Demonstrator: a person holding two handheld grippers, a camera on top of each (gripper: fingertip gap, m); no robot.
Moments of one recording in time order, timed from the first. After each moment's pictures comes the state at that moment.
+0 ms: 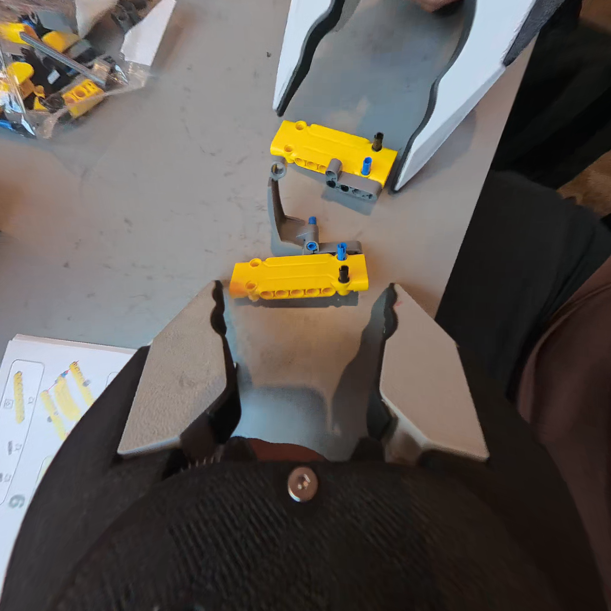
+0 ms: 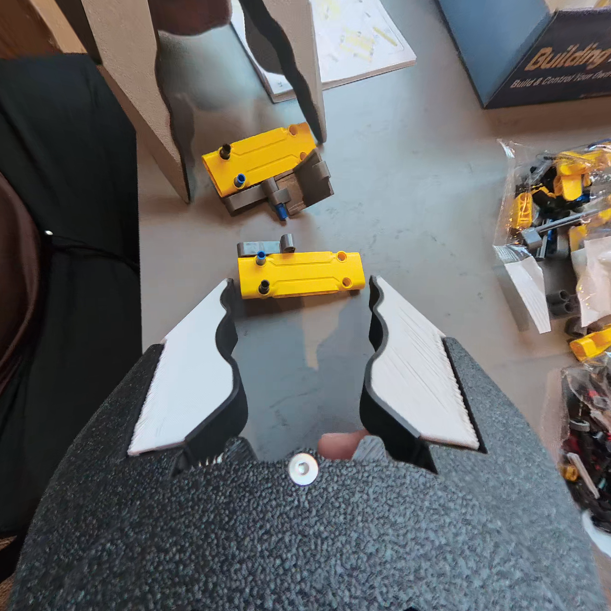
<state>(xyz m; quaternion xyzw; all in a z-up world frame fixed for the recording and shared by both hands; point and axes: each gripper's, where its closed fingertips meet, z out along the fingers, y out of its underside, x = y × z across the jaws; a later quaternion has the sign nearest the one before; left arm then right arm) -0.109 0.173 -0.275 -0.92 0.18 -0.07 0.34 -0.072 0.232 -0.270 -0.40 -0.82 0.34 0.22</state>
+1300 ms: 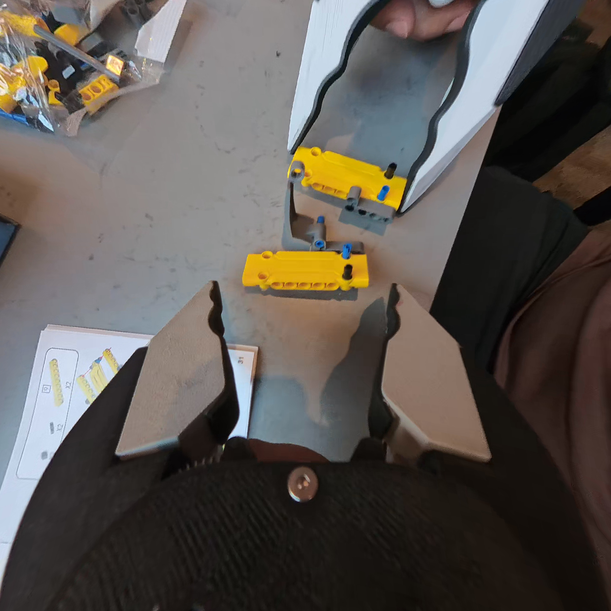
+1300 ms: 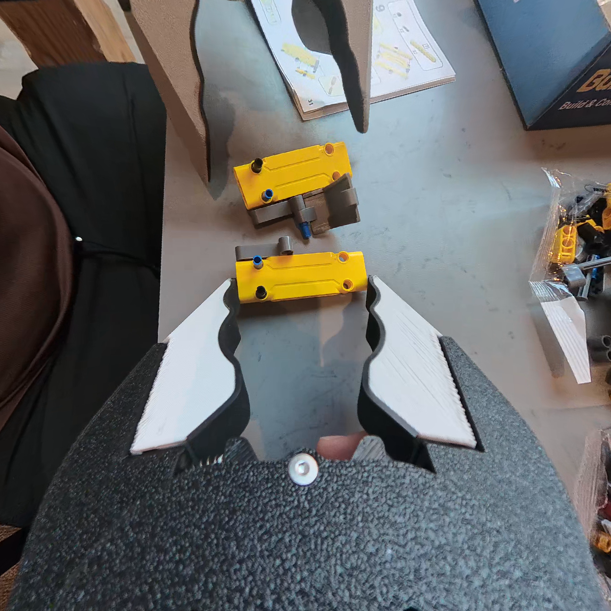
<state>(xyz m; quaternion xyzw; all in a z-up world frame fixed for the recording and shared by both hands) -0.121 0.168 -0.261 -0.93 0.18 -0.09 0.32 -0.078 0.213 -0.272 -0.38 -0.83 0.36 0.19</state>
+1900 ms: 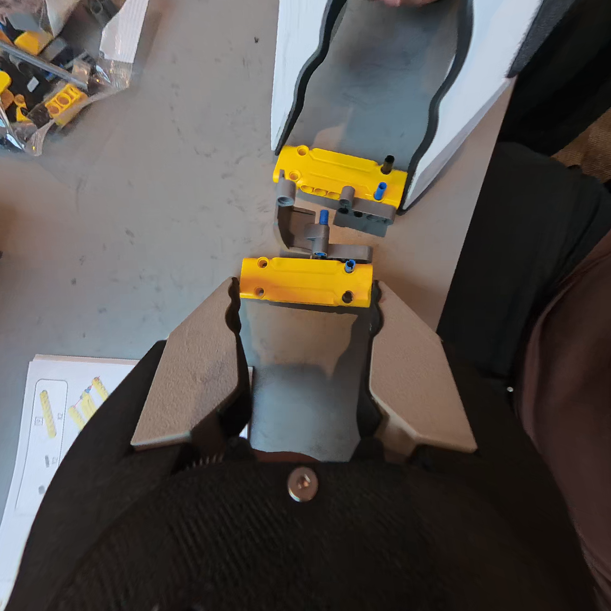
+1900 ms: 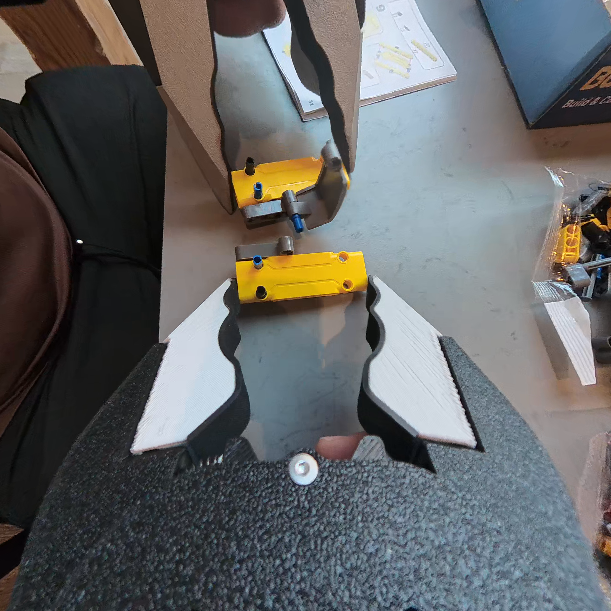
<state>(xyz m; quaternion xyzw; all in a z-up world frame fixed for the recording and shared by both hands) -0.114 0.174 -0.275 -0.93 0.21 -0.07 0.31 -0.078 0.212 -0.272 -0.38 -0.83 0.36 0.18</state>
